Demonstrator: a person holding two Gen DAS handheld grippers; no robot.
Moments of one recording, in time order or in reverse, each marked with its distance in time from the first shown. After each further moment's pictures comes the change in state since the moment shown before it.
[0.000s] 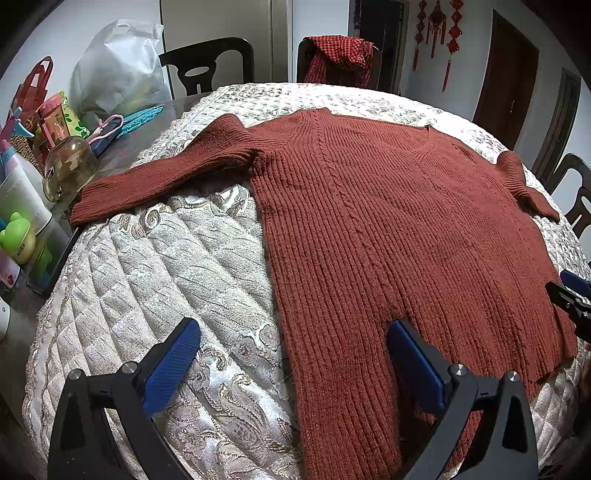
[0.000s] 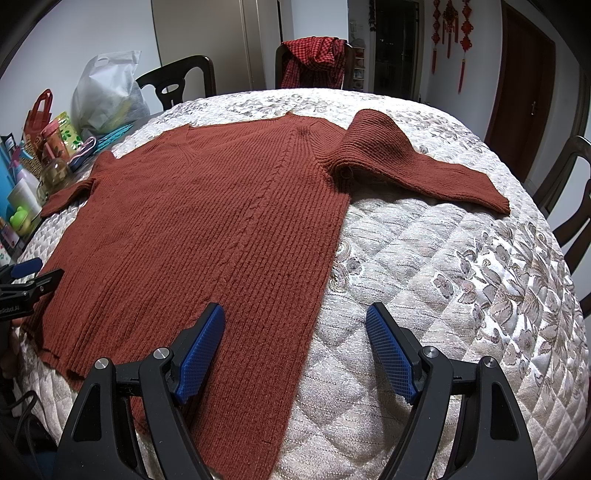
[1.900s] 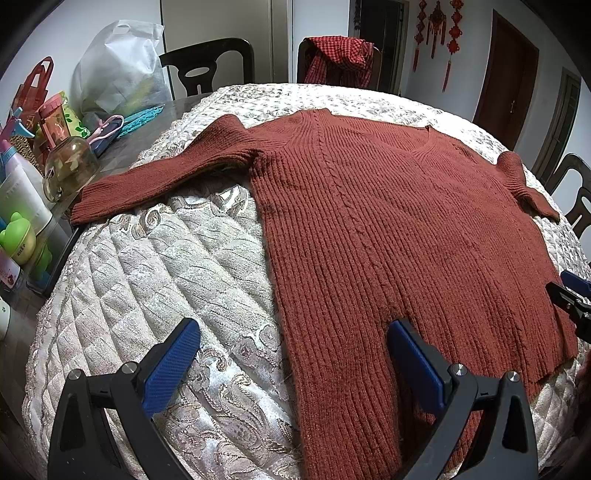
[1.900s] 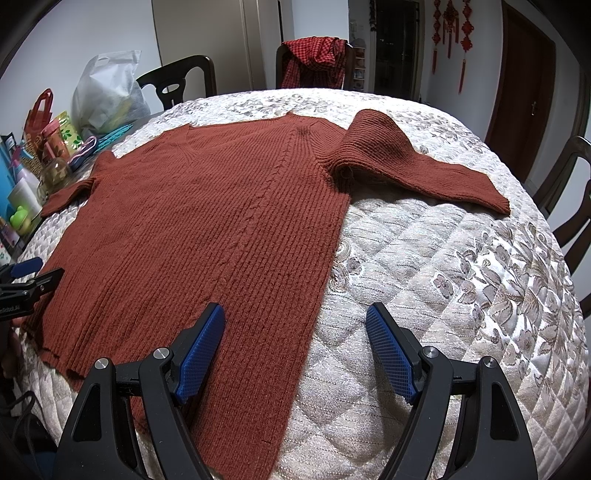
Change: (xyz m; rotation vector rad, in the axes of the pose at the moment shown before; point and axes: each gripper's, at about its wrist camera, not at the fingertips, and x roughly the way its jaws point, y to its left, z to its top) left arm -0.002 0.004 -0.002 -0.002 -0.002 0.003; right arm -0.001 -0.001 0.001 -0.004 0.000 0.001
